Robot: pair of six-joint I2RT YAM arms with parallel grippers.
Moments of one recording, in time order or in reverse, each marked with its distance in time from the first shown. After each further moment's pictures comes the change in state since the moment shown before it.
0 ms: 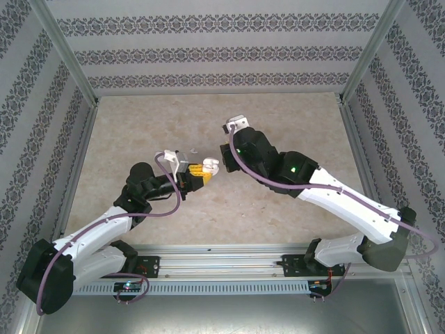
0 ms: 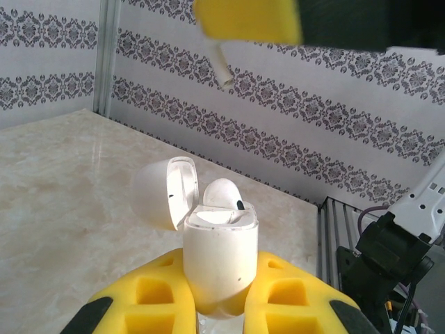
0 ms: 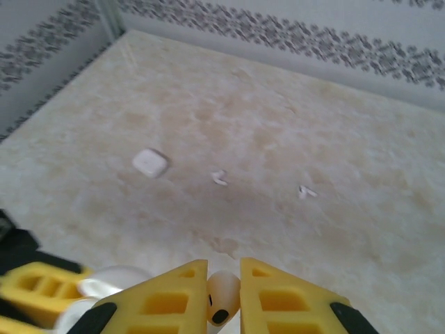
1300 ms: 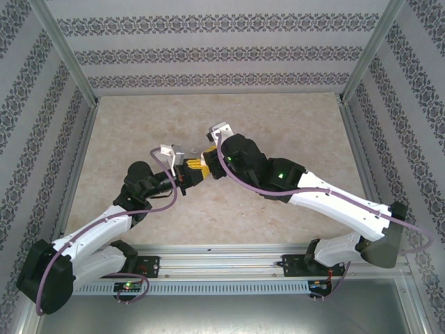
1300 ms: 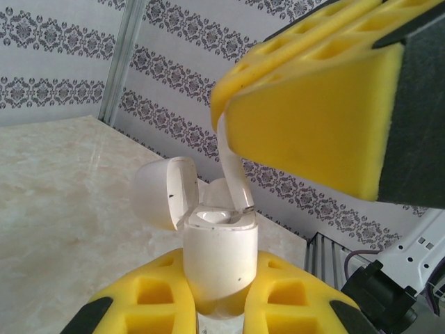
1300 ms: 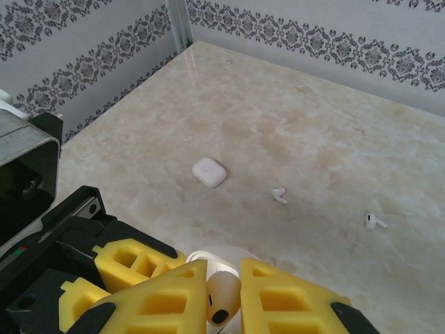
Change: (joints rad) left arm 0.000 0.000 0.024 0.036 -0.056 -0.163; right arm 0.054 0.028 -0.074 0.180 -0.091 -0.030
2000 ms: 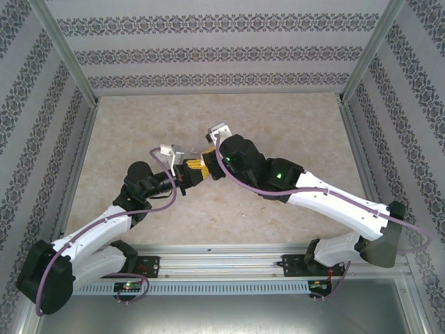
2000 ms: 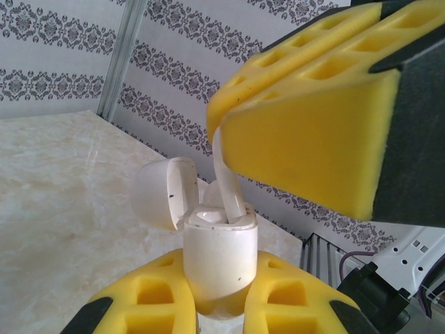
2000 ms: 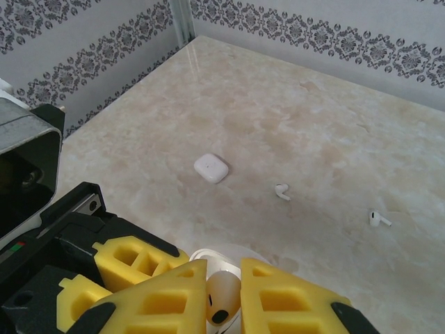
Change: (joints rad) left arm 0.000 -0.005 0.000 -0.009 -0.001 -0.021; right arm 0.000 0.007 -0.006 0.001 -0.011 0.000
